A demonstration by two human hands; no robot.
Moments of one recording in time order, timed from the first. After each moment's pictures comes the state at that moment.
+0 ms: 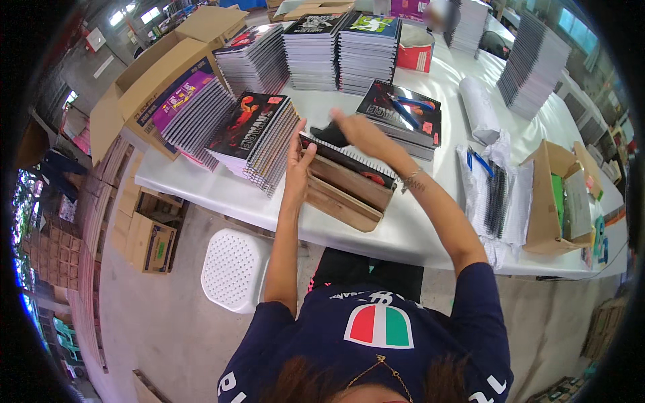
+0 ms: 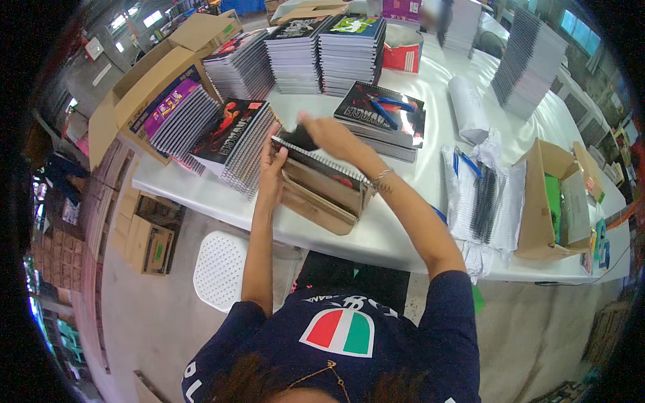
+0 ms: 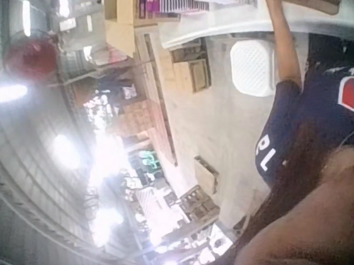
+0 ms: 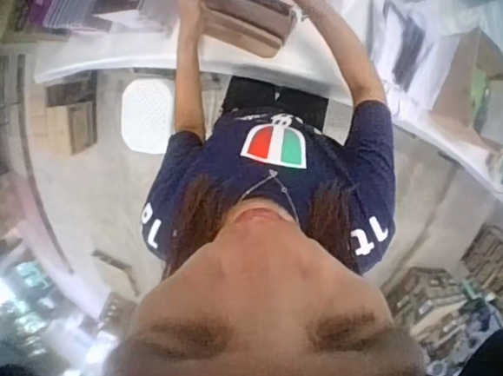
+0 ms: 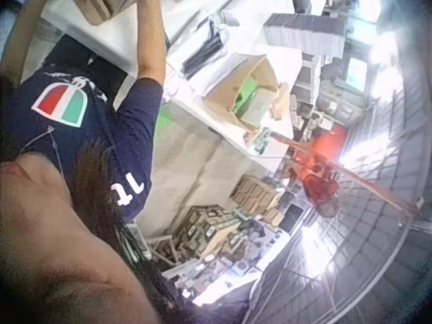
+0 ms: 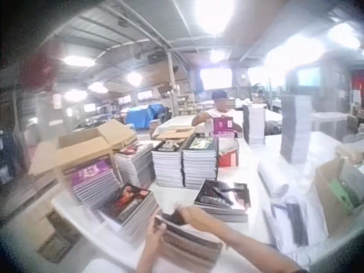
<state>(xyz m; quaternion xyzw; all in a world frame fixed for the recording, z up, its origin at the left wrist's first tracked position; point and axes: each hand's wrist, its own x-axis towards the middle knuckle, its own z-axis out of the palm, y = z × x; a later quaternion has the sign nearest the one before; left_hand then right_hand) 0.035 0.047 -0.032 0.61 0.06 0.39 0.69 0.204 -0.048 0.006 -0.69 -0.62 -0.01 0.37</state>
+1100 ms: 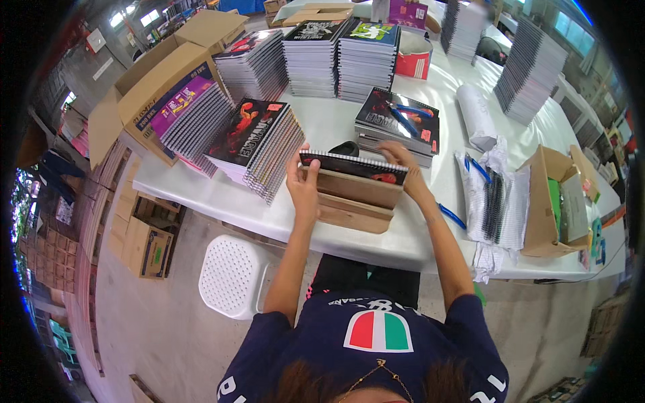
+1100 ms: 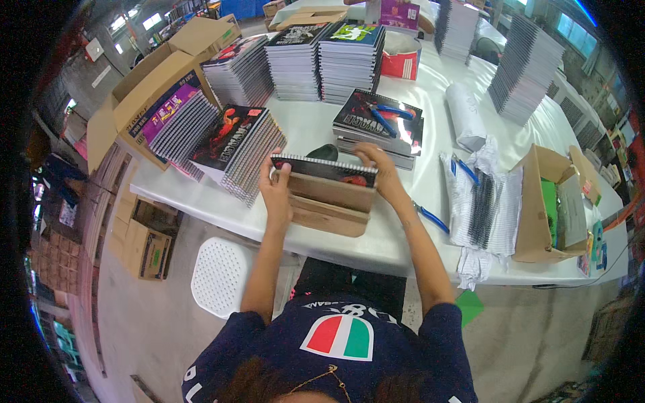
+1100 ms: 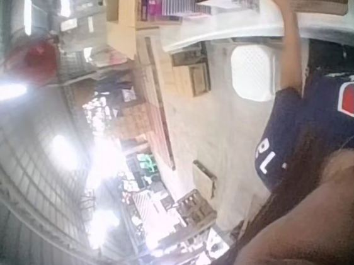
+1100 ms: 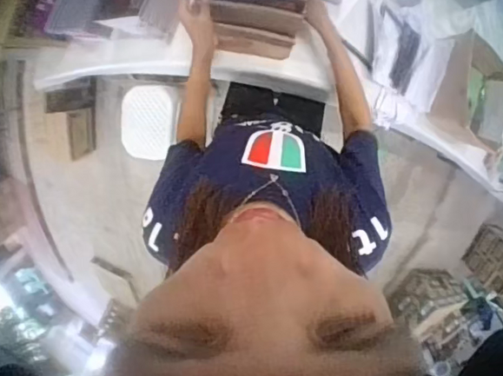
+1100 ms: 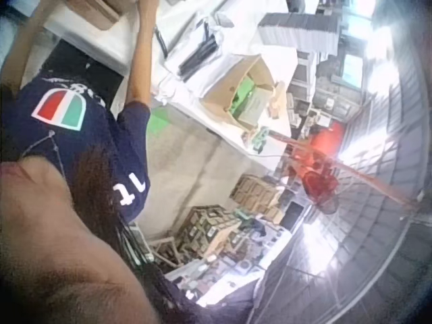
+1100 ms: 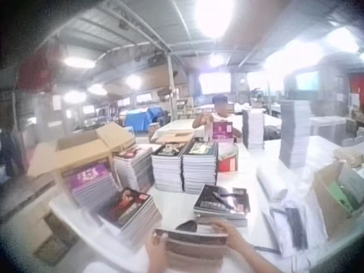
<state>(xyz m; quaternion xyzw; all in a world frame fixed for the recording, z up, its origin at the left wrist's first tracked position) 0.034 0.016 -0.042 0.60 0.16 0.50 0.61 0.211 -0.139 -0.049 -0.64 -0.48 0.01 0.59</state>
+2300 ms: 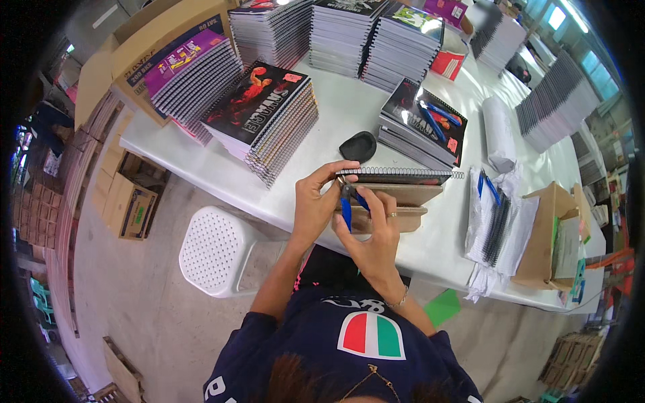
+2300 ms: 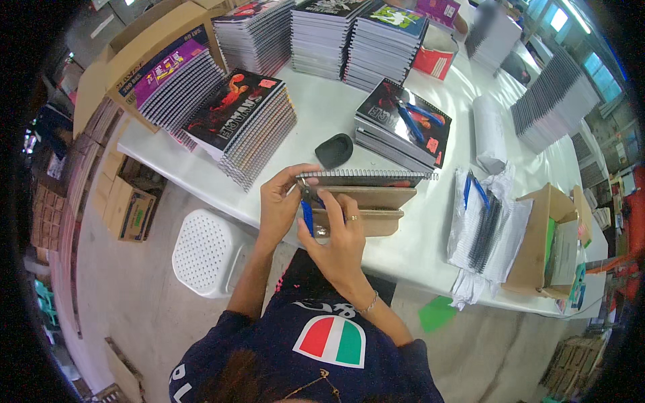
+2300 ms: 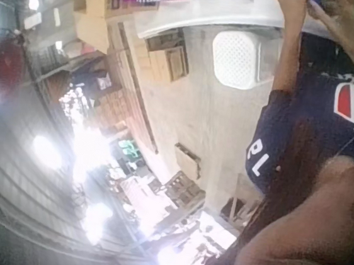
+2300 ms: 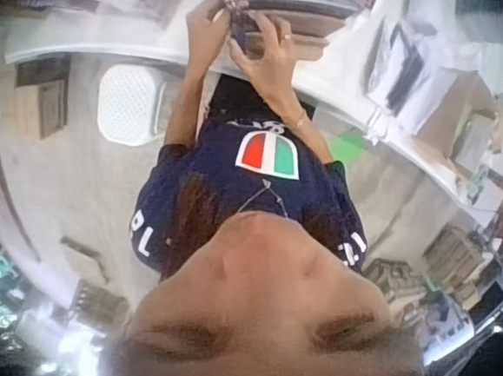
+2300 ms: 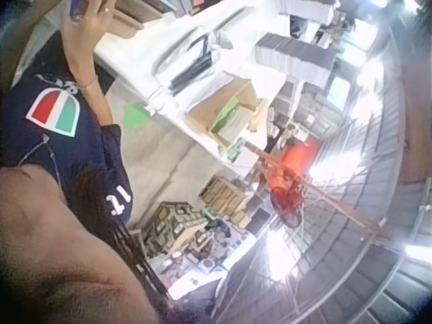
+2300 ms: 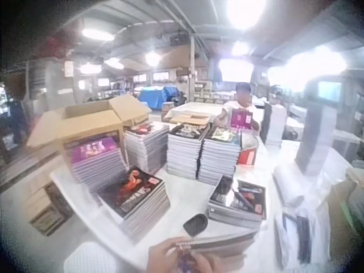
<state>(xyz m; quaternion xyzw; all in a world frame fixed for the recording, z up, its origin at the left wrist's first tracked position) -0.002 -0.005 -0.008 0.64 0.15 0.36 0.66 0.037 -0.133 -0.003 -0.76 -0.40 -0.09 0.51</state>
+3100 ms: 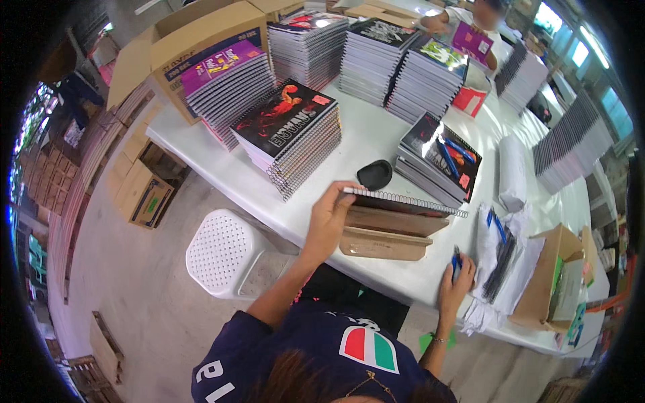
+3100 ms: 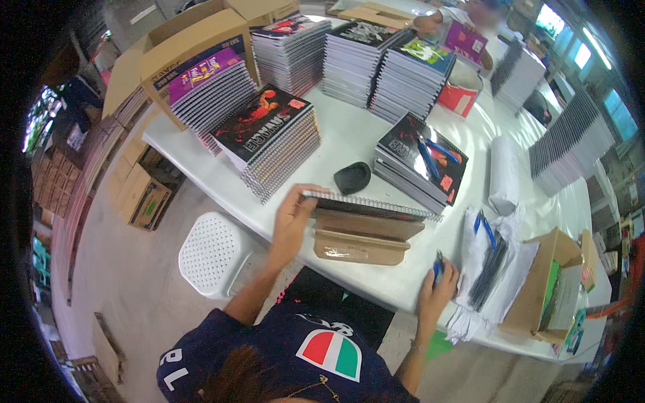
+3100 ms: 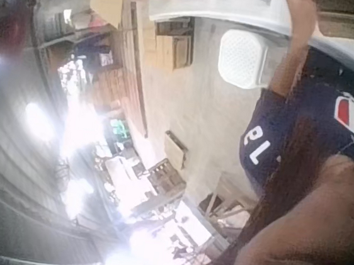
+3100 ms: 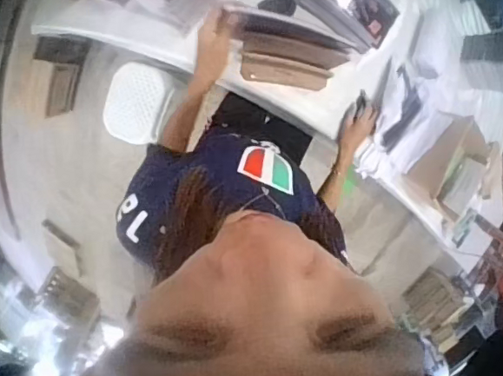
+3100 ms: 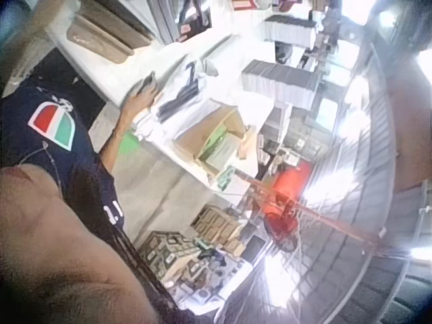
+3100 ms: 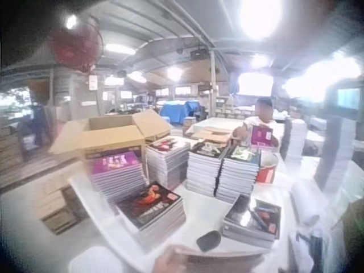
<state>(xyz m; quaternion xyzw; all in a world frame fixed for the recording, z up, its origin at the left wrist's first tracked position) -0.009 -0.013 0.001 0.67 0.17 0.35 0.63 0.145 -0.308 -0.087 -0.90 -0.26 -0.14 0.31</state>
